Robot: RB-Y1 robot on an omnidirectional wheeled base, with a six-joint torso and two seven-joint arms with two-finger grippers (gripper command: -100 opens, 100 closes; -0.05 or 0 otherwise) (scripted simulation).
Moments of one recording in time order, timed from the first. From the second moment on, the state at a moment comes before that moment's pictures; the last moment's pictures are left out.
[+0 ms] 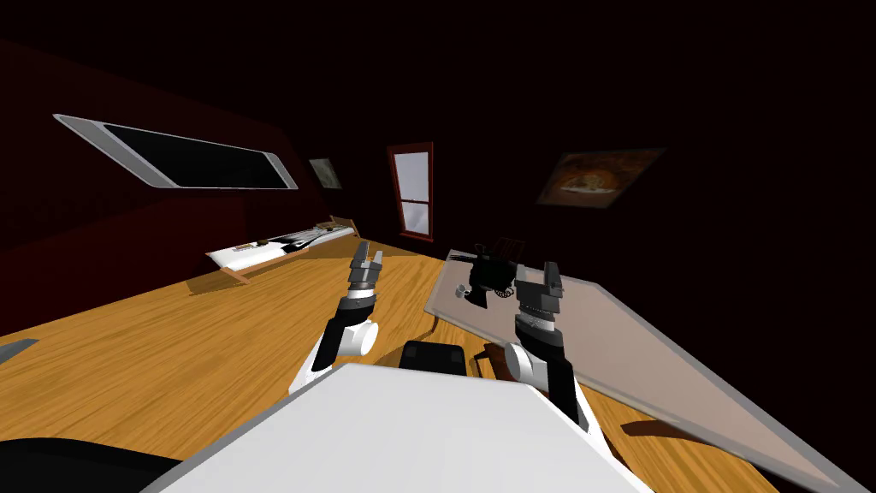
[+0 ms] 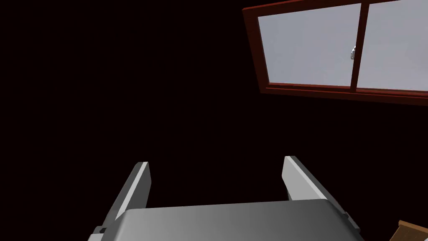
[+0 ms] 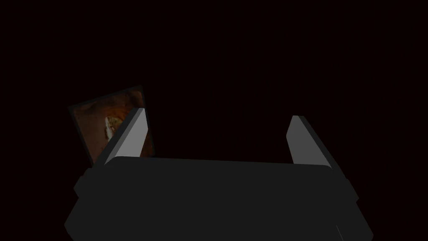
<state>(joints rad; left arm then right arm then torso) 0.48 0.04 -0.07 -2.28 0.06 -0.40 -0.14 0.54 -0.04 -0.03 -2.25 -0.07 -0.59 0.00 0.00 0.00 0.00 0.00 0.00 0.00</state>
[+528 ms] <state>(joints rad) 0.48 0.04 -0.07 -2.28 0.06 -0.40 -0.14 0.53 -0.15 -0.09 -2.18 -0.14 -0.47 -0.08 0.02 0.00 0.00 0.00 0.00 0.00</state>
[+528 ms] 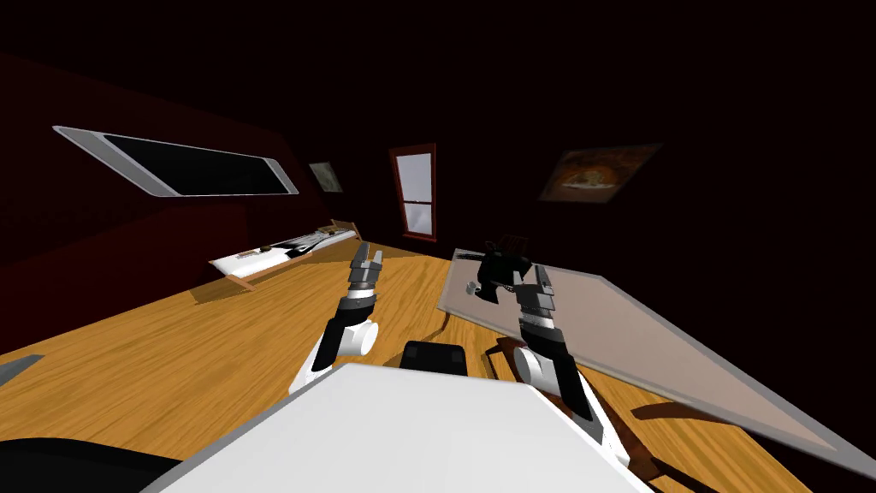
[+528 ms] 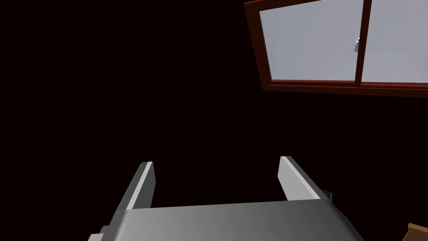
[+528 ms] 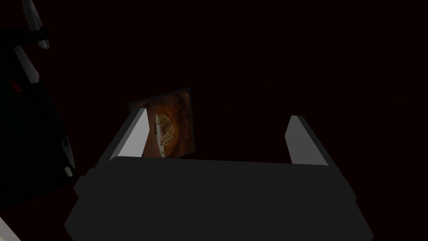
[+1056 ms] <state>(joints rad) 0.48 0.04 -0.07 -2.28 0.06 -0.40 -0.14 0.54 -0.21 -0.16 -2.08 -0.23 -0.31 -0.18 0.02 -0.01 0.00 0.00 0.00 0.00</state>
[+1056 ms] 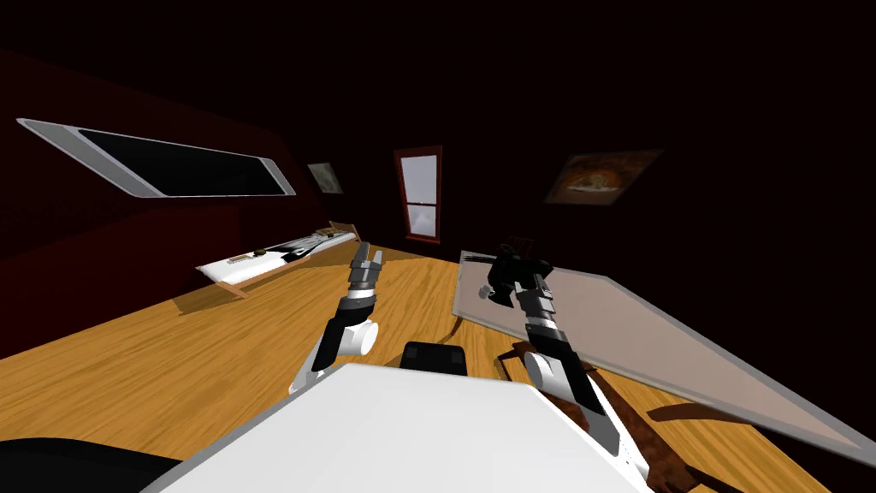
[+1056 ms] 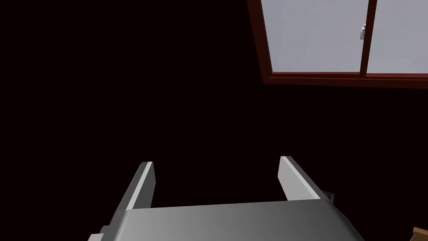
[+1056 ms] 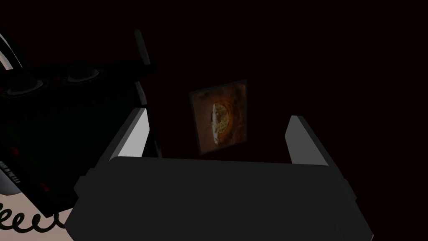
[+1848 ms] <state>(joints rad) 0.48 0.04 -0.07 -2.28 0.06 -0.40 -0.14 0.55 -0.27 -0.25 -1.94 -0.34 -0.09 -0.32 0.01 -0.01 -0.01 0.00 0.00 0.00</state>
